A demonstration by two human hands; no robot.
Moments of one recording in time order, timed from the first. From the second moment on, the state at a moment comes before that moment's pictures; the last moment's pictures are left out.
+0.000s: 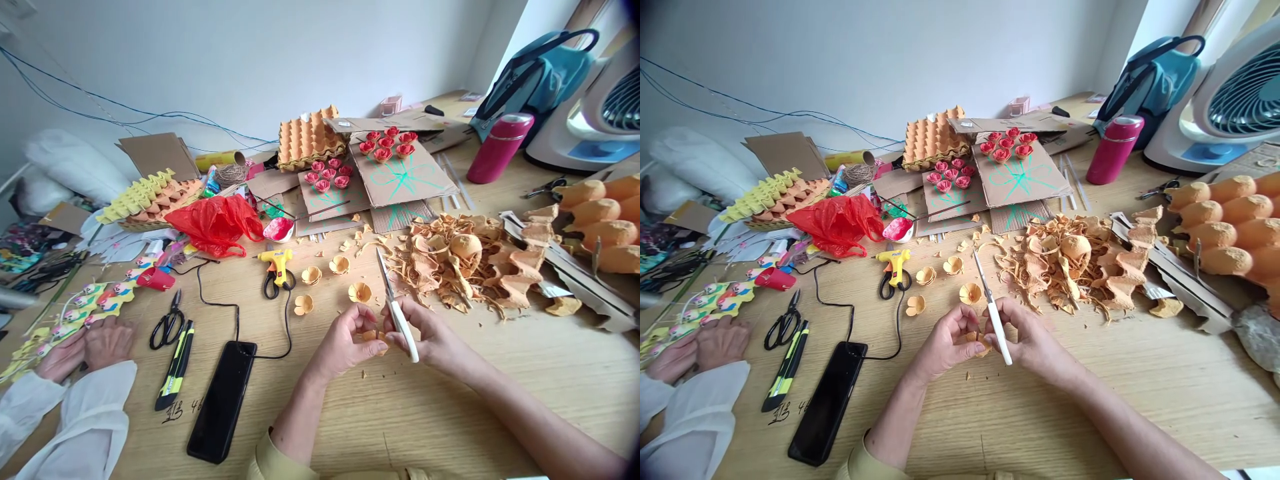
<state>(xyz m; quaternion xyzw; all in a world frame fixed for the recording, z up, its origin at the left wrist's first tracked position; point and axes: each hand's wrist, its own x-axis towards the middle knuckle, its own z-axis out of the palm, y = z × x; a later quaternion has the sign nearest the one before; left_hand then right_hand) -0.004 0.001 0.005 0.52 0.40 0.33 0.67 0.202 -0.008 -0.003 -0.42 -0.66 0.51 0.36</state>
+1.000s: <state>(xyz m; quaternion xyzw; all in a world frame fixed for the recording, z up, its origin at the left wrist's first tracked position) 0.020 -0.006 -0.009 0.21 0.33 0.46 0.80 0.195 -0.013 -0.006 -0.44 -0.64 0.42 0.46</state>
